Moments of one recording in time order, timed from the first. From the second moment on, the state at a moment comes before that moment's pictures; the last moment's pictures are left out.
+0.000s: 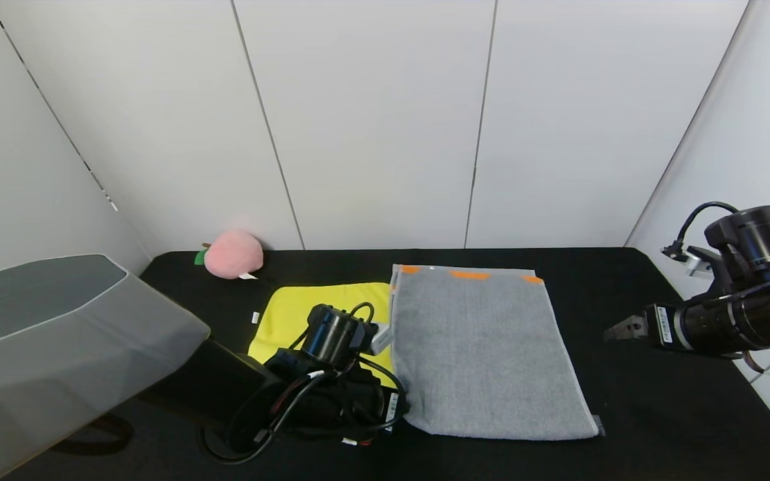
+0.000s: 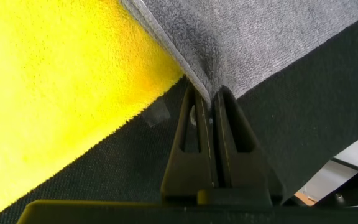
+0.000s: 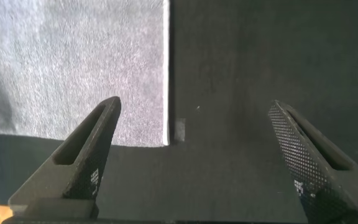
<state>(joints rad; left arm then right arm) -0.59 2.10 -0.89 -0.40 -0.25 -0.28 0.05 1.75 -1.05 0.23 0.13 0.21</state>
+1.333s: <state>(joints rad) -0.59 2.10 -0.89 -0.42 -0.25 -0.27 0.24 1.97 -1.00 0.23 0.13 0.24</state>
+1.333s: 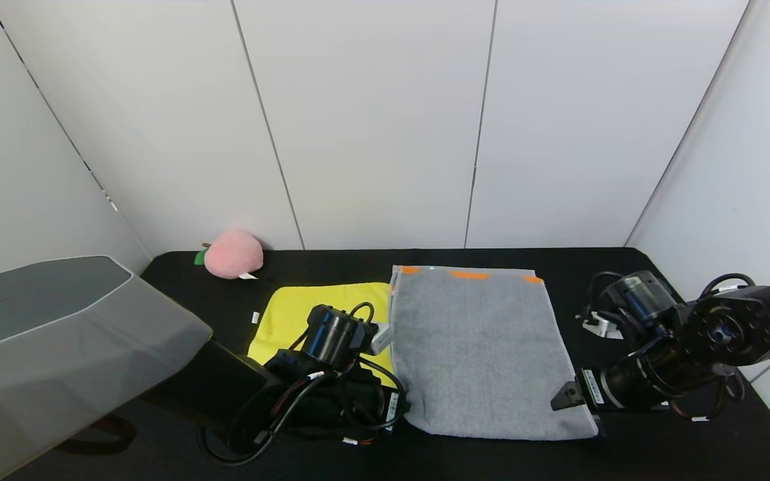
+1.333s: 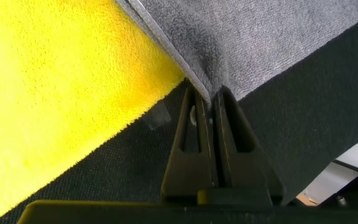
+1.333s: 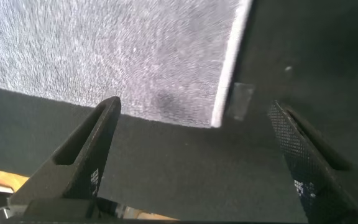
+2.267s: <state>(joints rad) -0.59 2.10 -0.89 -0.42 -0.25 -0.27 0.30 2.01 -1.00 0.23 0.13 0.28</state>
